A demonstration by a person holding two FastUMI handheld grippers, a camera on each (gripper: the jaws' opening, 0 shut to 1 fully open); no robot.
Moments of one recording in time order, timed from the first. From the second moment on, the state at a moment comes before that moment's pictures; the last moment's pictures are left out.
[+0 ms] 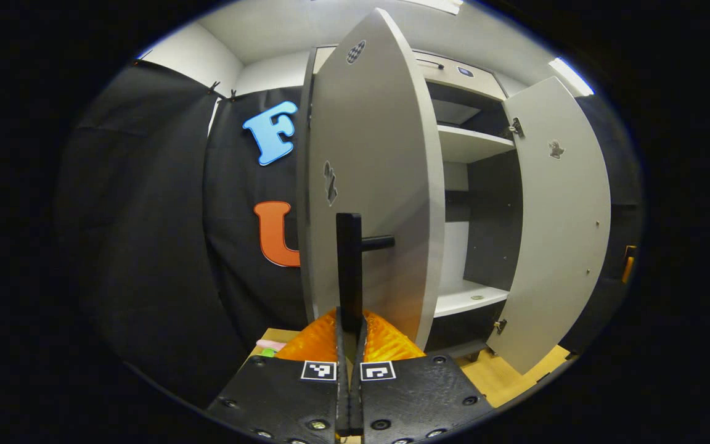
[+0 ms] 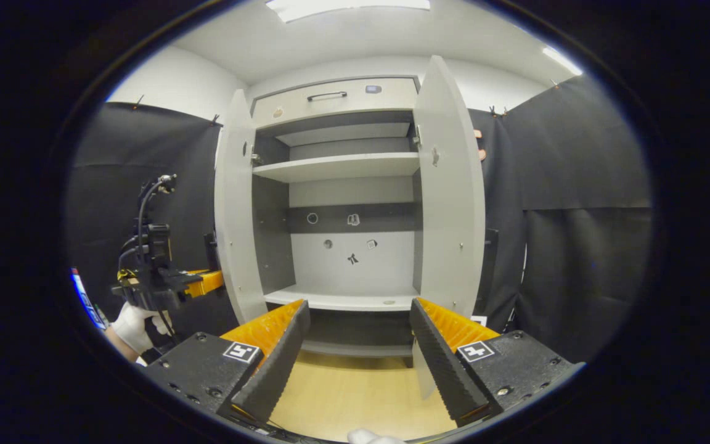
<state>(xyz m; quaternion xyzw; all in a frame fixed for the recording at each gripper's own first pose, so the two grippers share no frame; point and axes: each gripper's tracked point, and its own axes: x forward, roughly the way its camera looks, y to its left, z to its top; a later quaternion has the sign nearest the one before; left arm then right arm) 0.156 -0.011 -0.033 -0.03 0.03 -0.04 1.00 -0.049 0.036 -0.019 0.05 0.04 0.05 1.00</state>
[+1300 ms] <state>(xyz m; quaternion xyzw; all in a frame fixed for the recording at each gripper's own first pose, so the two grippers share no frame) 0.157 0.077 -0.034 -0.04 0.03 -0.02 1.00 -0.052 0.063 -0.024 0.04 0.04 0.08 1.00</state>
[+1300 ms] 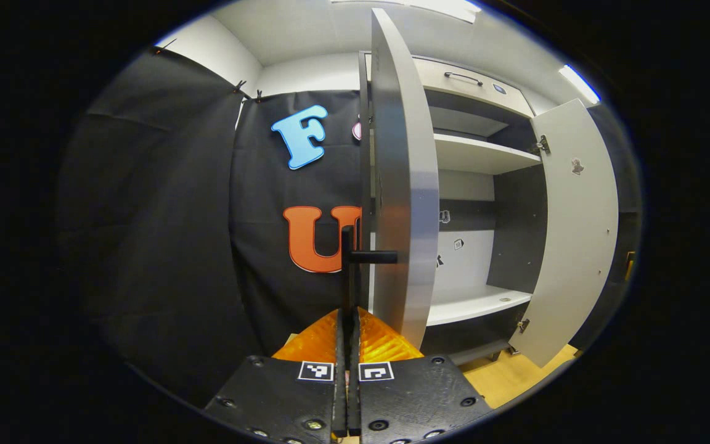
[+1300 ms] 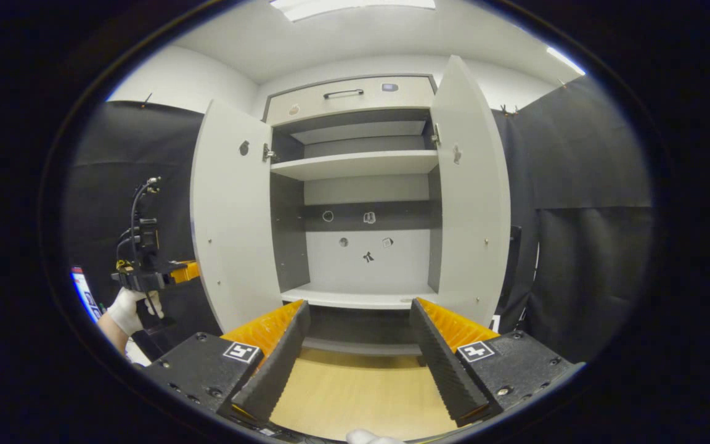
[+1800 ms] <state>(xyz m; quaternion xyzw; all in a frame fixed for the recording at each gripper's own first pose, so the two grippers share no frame) 0.126 0.117 -0.035 0.00 0.03 0.05 1.00 -0.041 0.049 -0.033 0.05 0.05 0.06 1.00</state>
